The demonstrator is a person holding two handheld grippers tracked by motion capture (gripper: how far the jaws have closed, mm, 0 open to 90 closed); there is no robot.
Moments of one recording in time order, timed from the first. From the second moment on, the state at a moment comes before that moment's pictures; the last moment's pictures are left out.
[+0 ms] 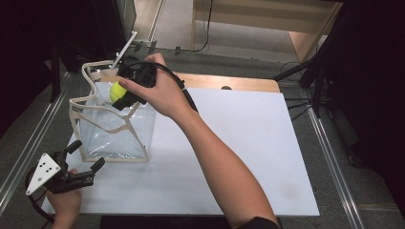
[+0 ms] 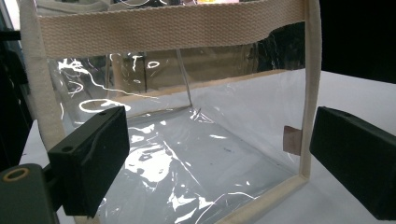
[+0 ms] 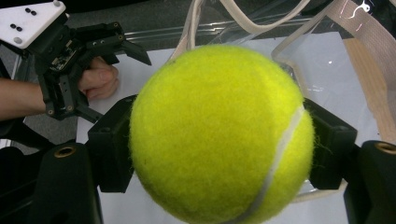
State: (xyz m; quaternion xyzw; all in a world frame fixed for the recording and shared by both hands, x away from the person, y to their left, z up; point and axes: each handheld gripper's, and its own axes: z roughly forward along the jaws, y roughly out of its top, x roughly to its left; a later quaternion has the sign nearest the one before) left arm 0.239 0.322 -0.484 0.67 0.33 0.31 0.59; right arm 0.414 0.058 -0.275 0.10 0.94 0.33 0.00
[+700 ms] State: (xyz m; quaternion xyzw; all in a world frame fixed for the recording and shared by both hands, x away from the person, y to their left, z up) left arm 0.239 0.322 -0.484 0.67 0.33 0.31 0.59; right arm 0.423 0.079 -0.291 0.10 0.94 0.32 -0.01
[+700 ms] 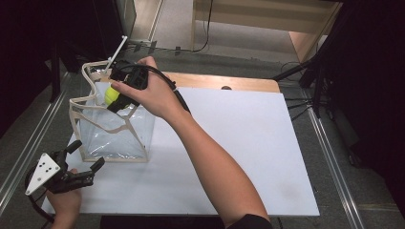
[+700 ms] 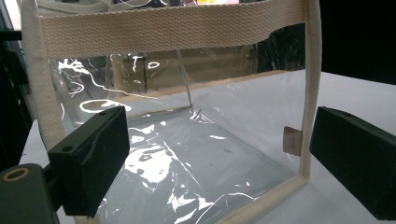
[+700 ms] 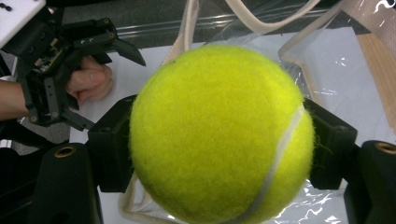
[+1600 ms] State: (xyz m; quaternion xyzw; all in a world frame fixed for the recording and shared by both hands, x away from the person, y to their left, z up) left arm 0.239 0.322 -0.484 0.67 0.33 0.31 0.59; right arm 0.423 0.076 -0.311 0.11 0.97 0.24 0.01
